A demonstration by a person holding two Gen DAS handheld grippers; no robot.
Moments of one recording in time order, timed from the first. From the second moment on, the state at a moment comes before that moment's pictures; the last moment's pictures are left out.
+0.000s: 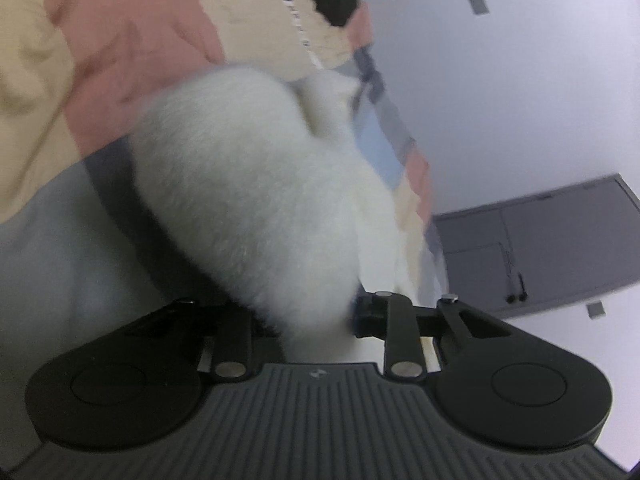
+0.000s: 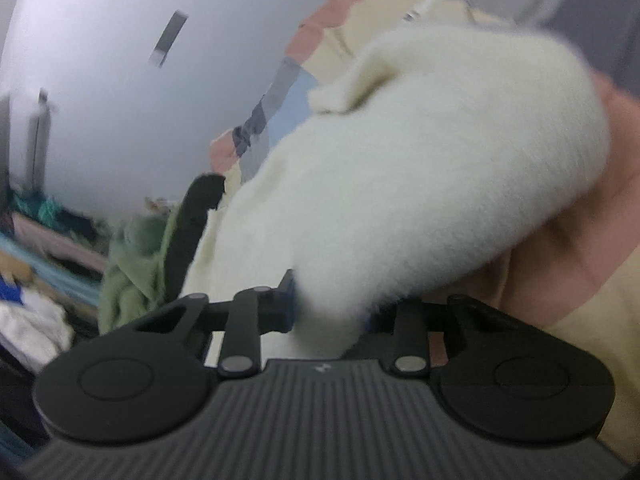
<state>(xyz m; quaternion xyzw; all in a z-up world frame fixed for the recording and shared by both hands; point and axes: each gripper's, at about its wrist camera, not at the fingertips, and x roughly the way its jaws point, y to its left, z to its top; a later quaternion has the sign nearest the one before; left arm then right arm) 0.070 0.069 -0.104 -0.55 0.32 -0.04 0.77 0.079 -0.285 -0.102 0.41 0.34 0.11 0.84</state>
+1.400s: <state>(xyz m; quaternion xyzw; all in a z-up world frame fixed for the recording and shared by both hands) 0.143 0.077 -0.046 -0.36 0.34 -0.14 0.86 0.115 -0.267 -0.018 0.29 0.34 0.19 0.87</state>
